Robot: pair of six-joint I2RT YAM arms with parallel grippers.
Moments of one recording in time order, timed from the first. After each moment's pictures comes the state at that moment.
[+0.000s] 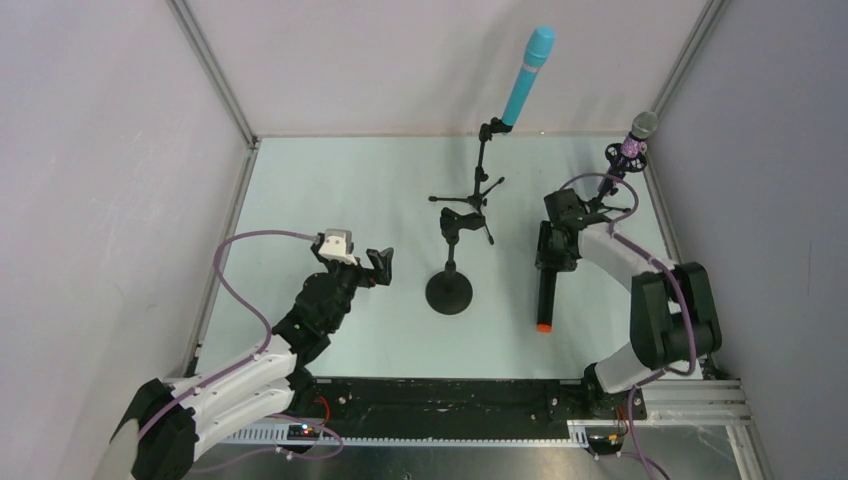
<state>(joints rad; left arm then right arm) -0.67 0.81 0.24 0.51 -0.39 -0.23 0.23 1.57 0.95 -0.56 0.13 0.39</state>
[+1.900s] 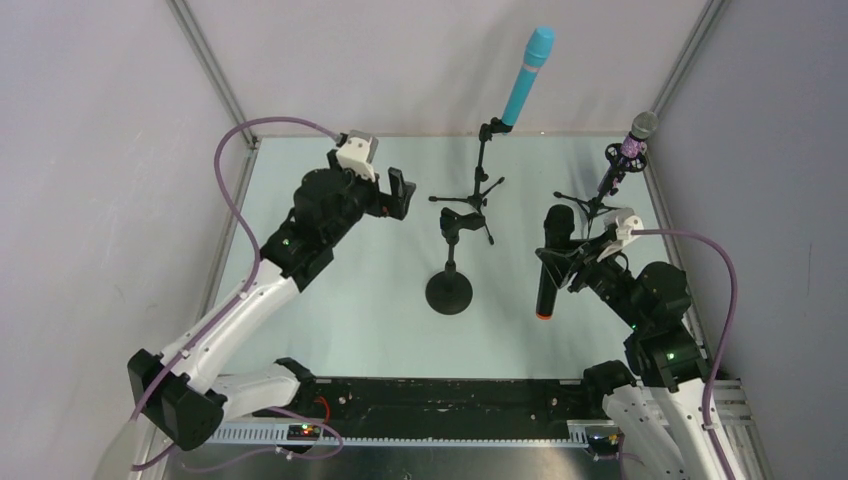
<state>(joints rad) -0.59 1.11 1.04 -0.08 -0.13 -0.12 0.28 0.42 0.69 -0.28 -0.33 0.20</state>
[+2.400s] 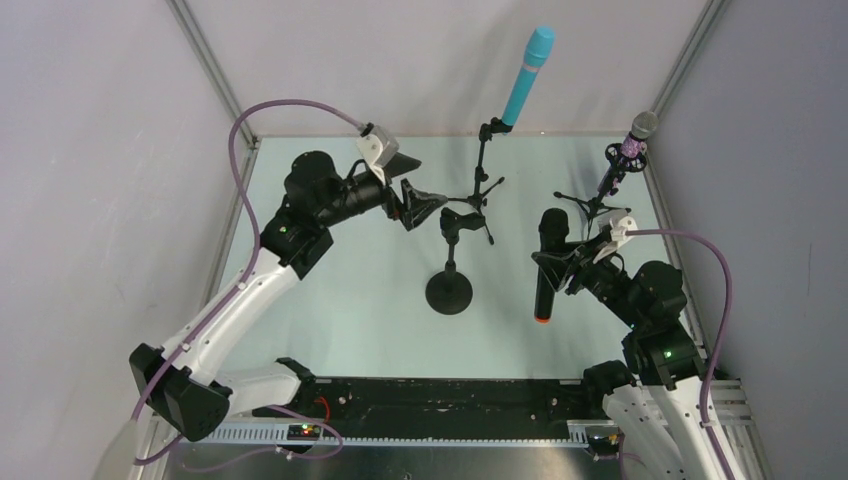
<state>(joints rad) -0.56 1.17 1.20 -0.03 0.46 -0.05 0.28 0.43 0.67 -0.28 -0.38 0.19</state>
